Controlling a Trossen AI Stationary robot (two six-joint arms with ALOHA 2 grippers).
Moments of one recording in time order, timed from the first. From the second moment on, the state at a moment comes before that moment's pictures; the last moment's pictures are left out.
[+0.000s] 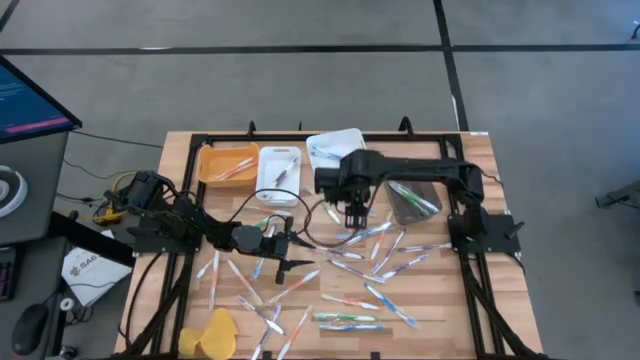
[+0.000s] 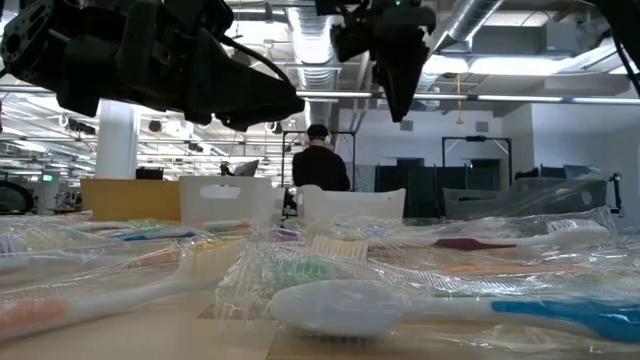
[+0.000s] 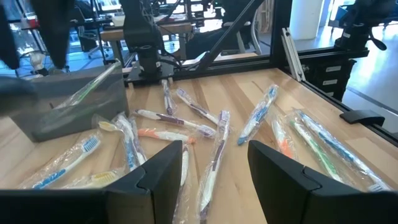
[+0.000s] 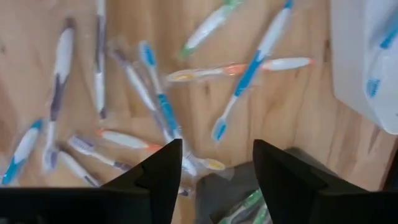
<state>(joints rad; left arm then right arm) -0.30 1.70 0.46 1.09 -0.21 0.07 -0.06 2.01 1.97 -1.54 0.10 -0.01</state>
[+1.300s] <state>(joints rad) -0.29 1.70 0.46 1.07 -0.21 0.06 0.14 1.36 1.07 -0.88 0.05 0.13</state>
